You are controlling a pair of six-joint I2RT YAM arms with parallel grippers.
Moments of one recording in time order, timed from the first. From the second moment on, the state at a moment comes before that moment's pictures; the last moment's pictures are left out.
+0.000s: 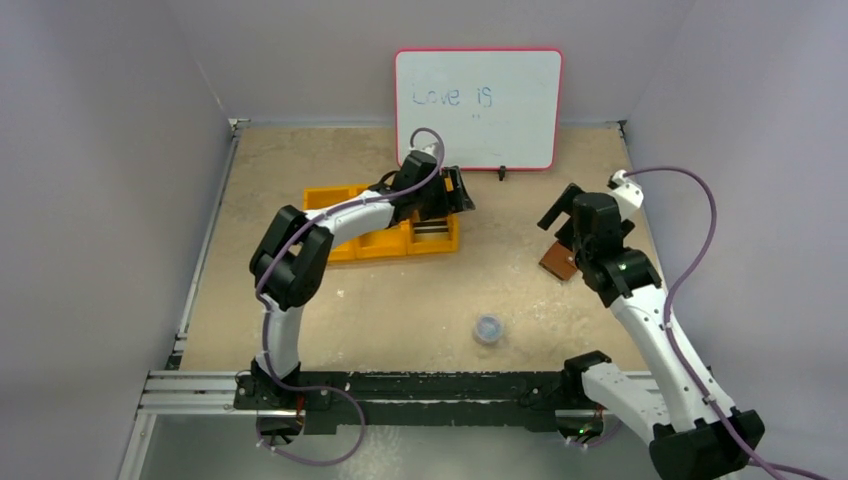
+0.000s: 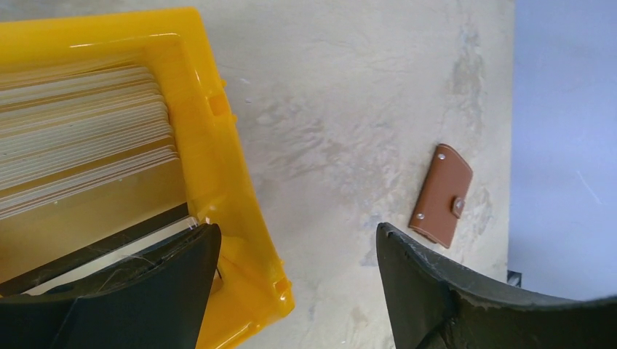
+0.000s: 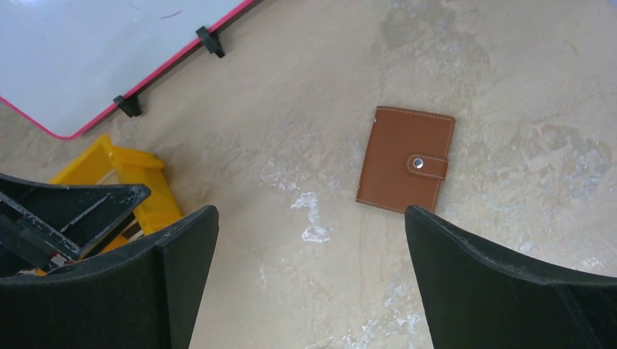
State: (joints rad) left arm -0.62 2.01 1.45 -0.07 0.17 -0.77; right arm 0.32 0.90 0.92 -0.63 0.50 0.70
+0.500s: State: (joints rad) left arm -0.70 2.08 1.52 -0.03 0.17 -0.82; right arm 0.27 0.80 0.81 -0.56 -0.03 0.58
